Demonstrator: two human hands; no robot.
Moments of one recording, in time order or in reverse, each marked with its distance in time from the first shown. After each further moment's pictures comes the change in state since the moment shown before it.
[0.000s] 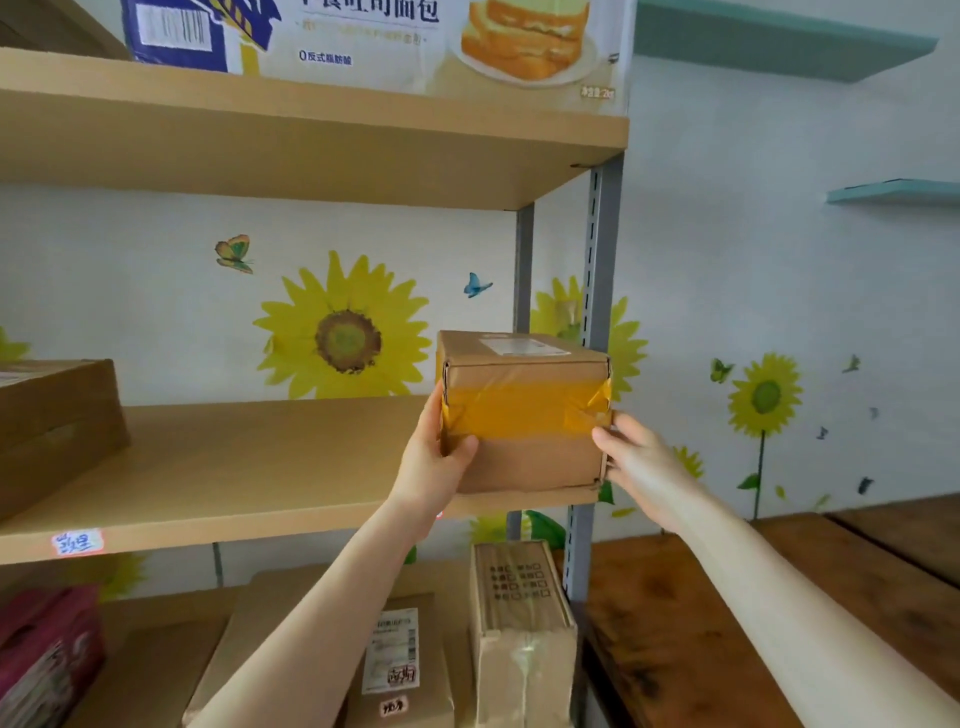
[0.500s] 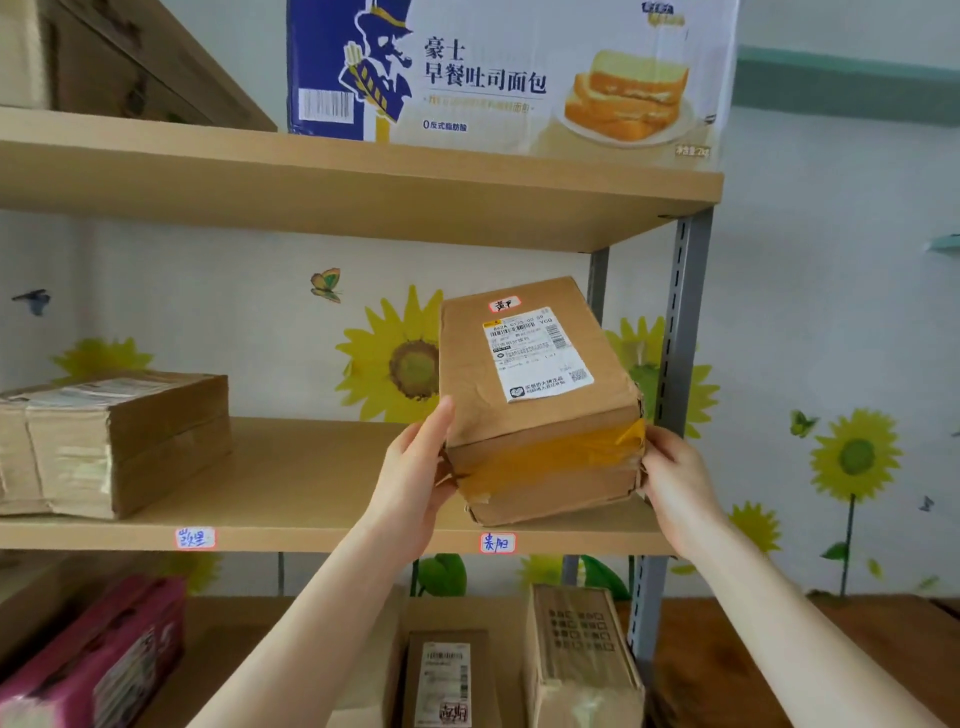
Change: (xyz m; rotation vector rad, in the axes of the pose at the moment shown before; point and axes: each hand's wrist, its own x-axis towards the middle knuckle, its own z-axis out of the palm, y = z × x) left_hand -0.025 0.048 -0.068 -0.374 0.188 -0.168; right_hand 0.012 -0.029 0.054 0.081 0.186 -0.142
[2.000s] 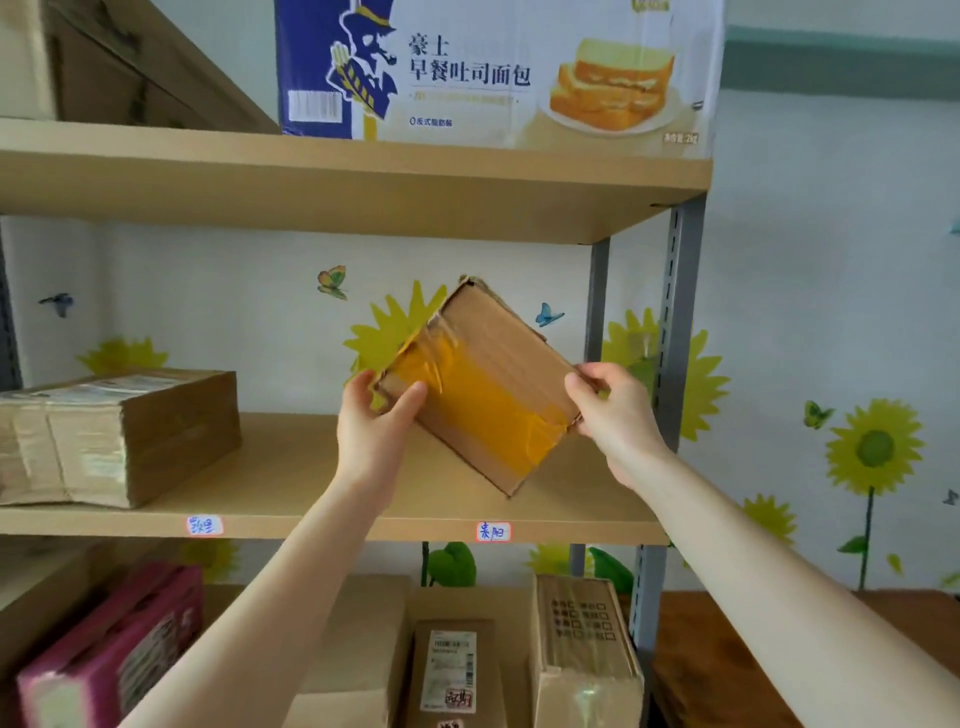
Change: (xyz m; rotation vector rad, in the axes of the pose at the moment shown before) left_hand 0.012 0.018 -0.009 0.214 0.321 0.276; right_hand -0.004 -0.053 0.040 -0.240 -0.039 -0.151
